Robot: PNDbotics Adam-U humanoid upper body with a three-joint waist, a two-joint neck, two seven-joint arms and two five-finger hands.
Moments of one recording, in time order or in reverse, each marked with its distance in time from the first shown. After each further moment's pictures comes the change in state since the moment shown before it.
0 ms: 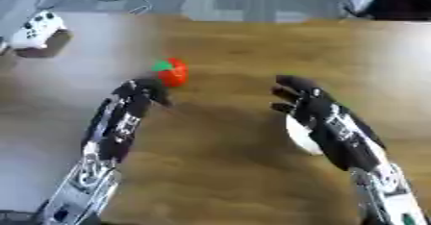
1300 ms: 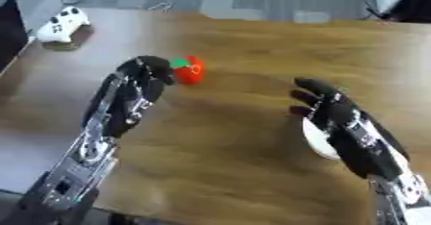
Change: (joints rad) left arm -0.101 0.124 0.052 -0.025 -0.180 0.032 0.017; right arm 0.000 0.000 0.006 0.001 0.000 0.009 0.010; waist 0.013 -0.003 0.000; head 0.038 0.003
